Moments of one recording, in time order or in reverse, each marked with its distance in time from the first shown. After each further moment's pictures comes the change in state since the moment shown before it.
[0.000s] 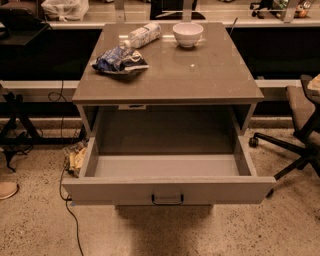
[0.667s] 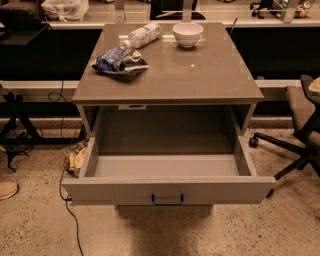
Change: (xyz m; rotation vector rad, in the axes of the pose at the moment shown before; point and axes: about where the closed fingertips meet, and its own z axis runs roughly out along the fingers) arm 0.000 0.000 0.003 0.006 -0.029 0.014
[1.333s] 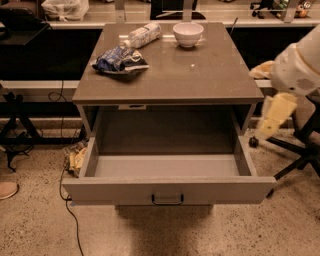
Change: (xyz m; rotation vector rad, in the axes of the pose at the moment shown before) arm -0.117 -0.042 0.026 0.018 -0.385 -0.093
